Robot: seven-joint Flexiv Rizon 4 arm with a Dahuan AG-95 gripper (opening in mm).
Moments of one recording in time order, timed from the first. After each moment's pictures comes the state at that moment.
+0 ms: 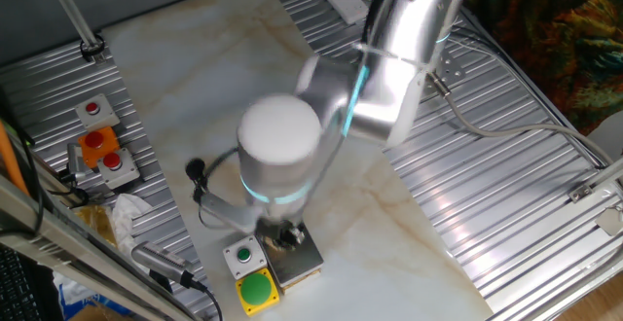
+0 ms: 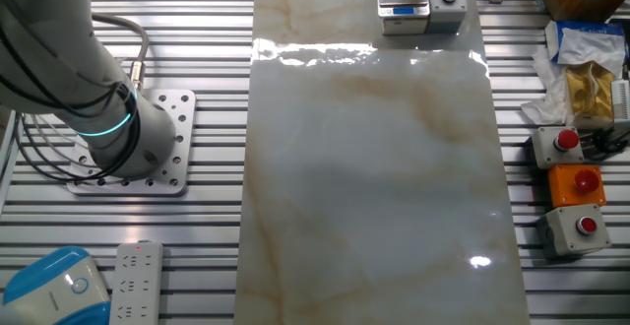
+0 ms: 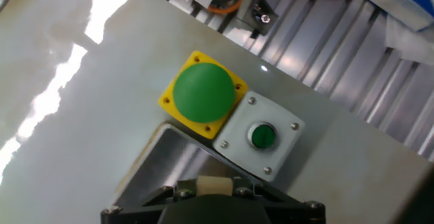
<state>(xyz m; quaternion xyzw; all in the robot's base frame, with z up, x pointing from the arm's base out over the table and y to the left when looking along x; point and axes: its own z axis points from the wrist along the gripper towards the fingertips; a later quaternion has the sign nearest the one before) 0.568 0.286 0.130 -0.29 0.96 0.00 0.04</state>
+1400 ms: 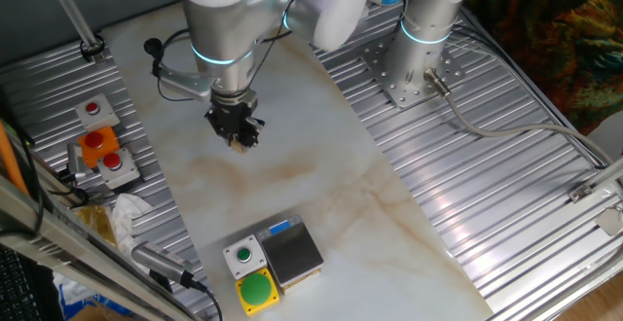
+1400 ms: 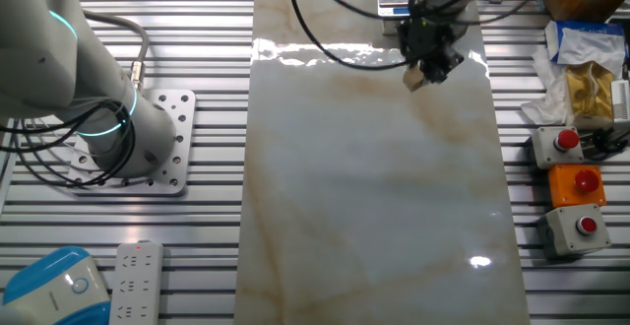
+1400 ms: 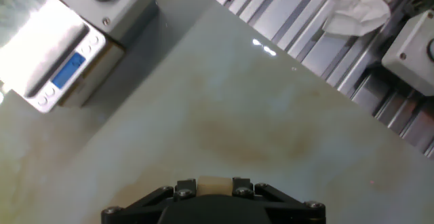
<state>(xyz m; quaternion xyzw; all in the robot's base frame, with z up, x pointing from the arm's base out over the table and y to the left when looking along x) 0.544 0.079 0.121 -0.34 0.94 0.01 0.04</state>
